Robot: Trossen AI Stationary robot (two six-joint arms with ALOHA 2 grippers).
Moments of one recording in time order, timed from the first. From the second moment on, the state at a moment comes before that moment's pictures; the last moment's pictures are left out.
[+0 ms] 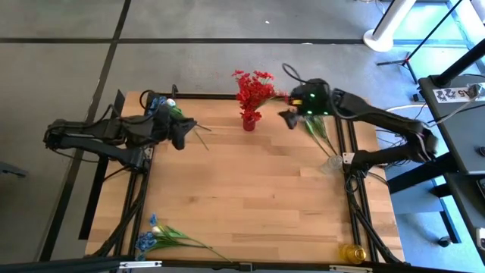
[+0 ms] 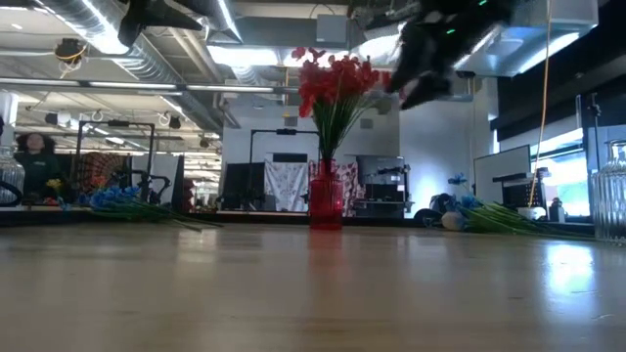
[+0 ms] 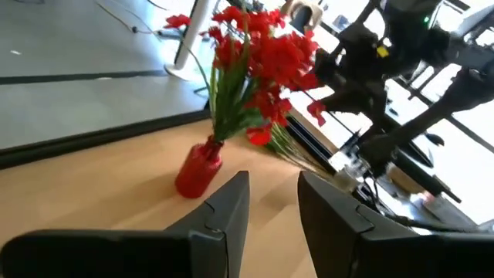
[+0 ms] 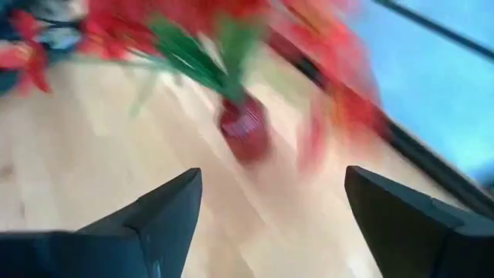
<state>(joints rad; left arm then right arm) -0.06 0.73 0.83 -0.44 -0.61 -0.72 -0.50 1.23 1.12 -0.57 -0.02 0.20</state>
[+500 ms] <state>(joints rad) -0.11 0.84 0.83 -0.35 -0.51 -0.67 -0.66 1.35 1.12 -1.10 0.25 0.48</state>
